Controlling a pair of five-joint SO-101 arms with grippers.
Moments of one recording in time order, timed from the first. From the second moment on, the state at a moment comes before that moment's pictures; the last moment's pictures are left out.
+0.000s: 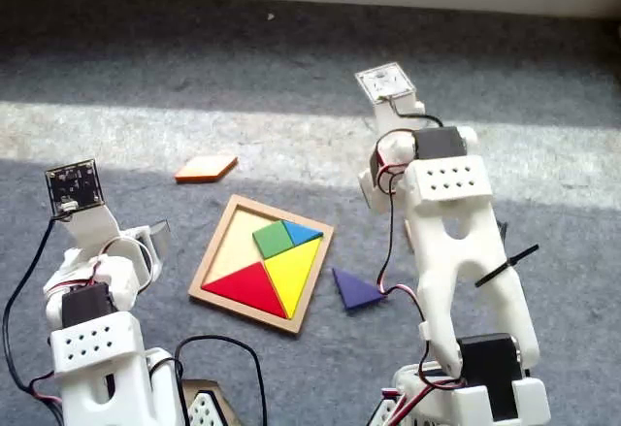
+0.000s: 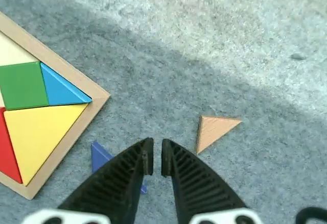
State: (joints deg) left arm -25.7 -64.2 75.6 49.5 5.3; right arm -15.4 -9.9 13.1 78.5 14.1
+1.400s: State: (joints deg) left arm -25.7 -64.2 75.6 49.5 5.3; right arm -32.9 -9.9 39.0 66.3 15.6
